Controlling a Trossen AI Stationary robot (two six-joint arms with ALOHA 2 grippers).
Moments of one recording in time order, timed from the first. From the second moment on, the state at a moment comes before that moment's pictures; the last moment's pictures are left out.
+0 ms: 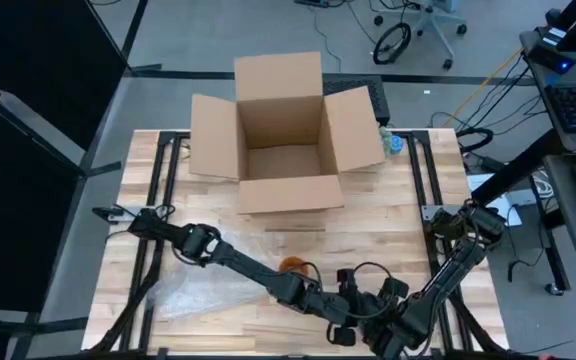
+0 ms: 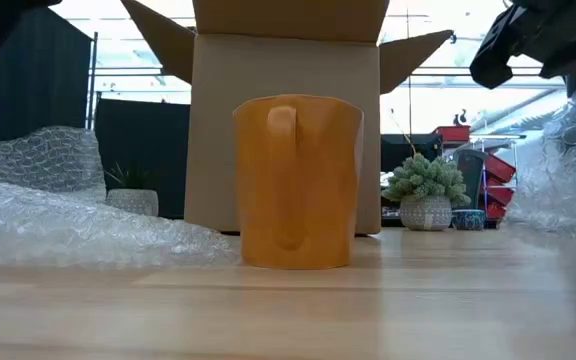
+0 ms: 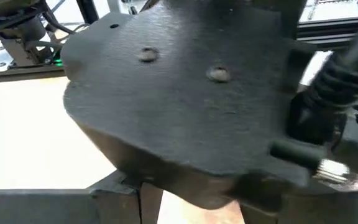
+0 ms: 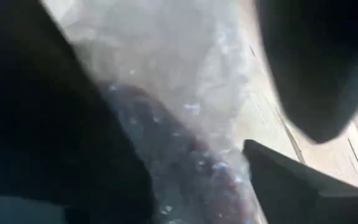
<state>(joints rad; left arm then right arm) -0.43 2.54 2.15 -0.10 -0.31 -0.10 0.91 1.91 1.27 -0.96 0.22 1.41</state>
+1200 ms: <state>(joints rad) -0.43 2.54 2.15 -0.10 -0.31 -0.10 0.91 1.64 1.27 -0.97 0.17 1.27</state>
